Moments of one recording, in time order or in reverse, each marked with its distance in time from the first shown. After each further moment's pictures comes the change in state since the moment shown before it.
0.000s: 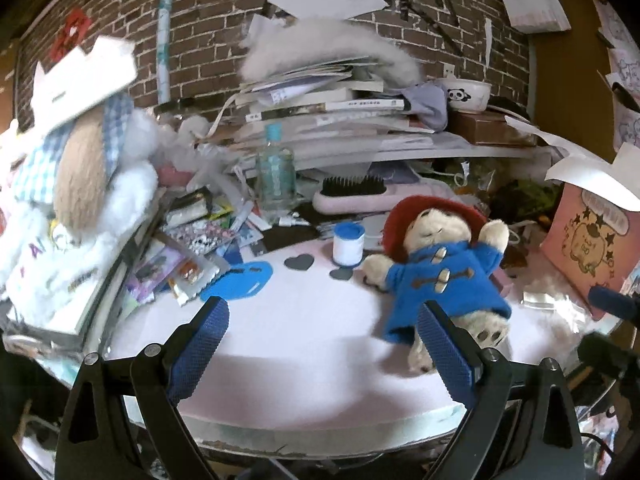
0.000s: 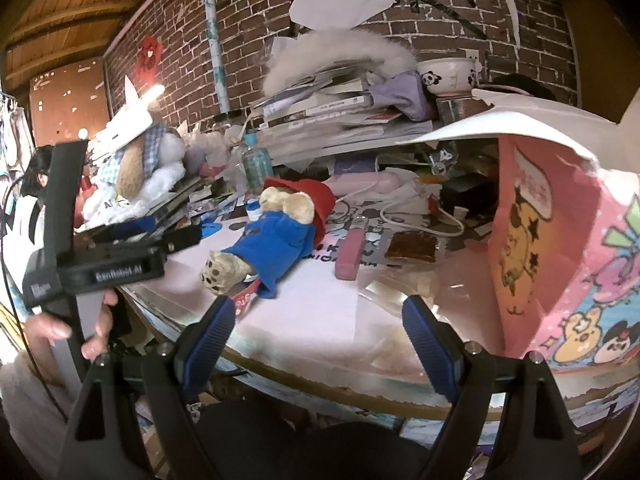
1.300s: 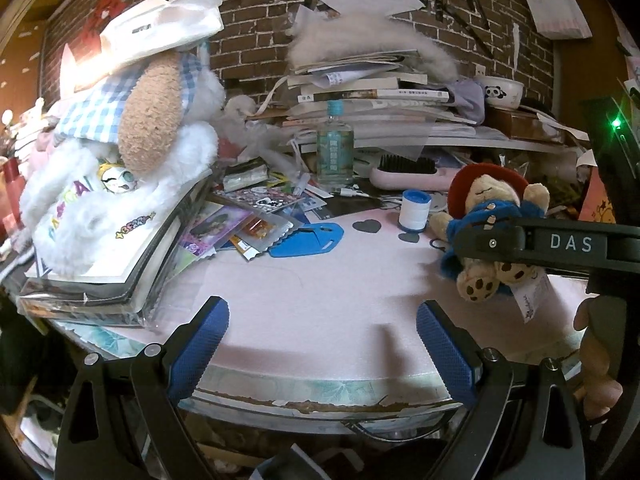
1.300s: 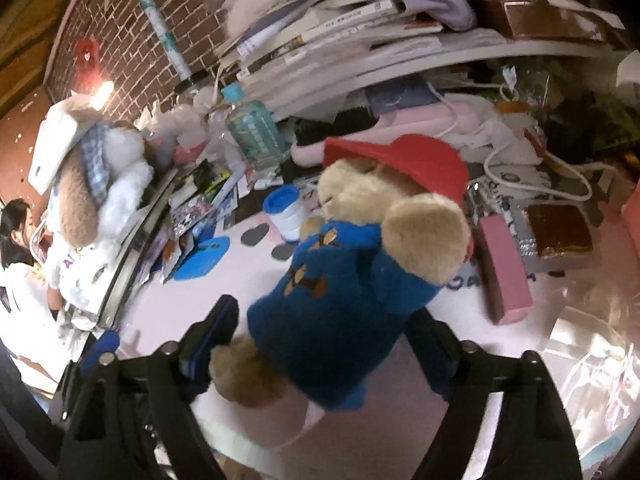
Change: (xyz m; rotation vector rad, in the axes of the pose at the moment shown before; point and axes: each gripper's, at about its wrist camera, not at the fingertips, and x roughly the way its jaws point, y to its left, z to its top) left arm -0.007 0.045 -0.033 -0.039 -0.005 0.075; right arm 0.141 0.051 0.045 0.252 0.225 0.020
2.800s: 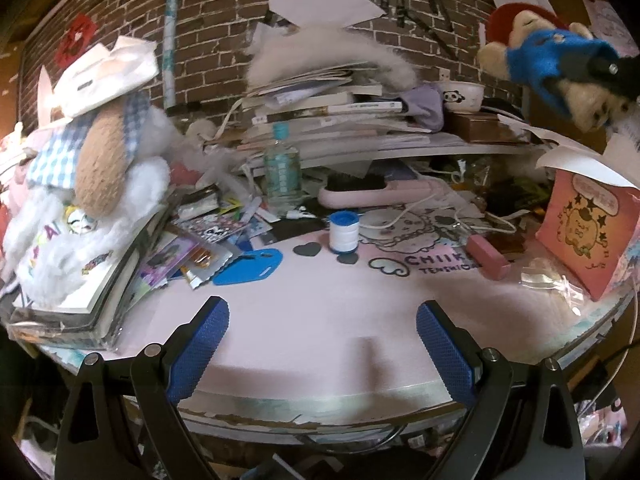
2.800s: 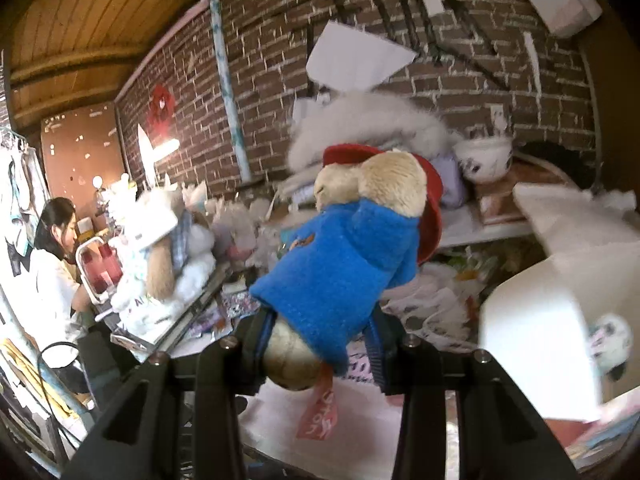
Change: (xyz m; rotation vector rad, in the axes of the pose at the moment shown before) left arm -0.013 -0.042 0.015 0.067 -0.040 -0.072; right arm -0.172 -0.005 0.032 -0.226 -0.379 0.065
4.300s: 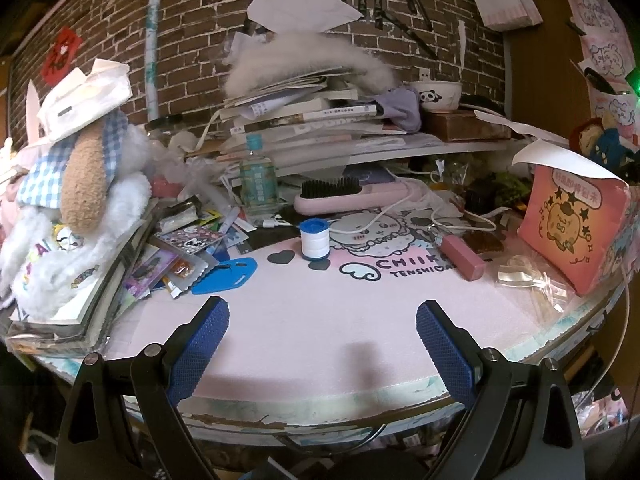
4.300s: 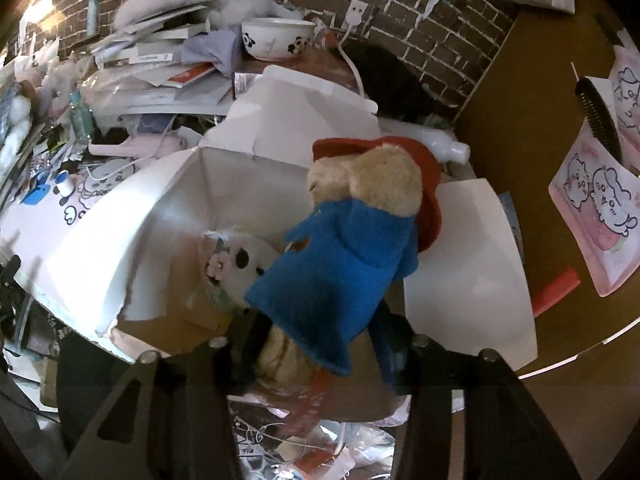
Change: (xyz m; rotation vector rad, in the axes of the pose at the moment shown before) left arm -0.007 -0.018 0.001 0.033 -0.013 -0.030; right arm -0.048 -0.178 0.027 -0.188 0.590 -0.577
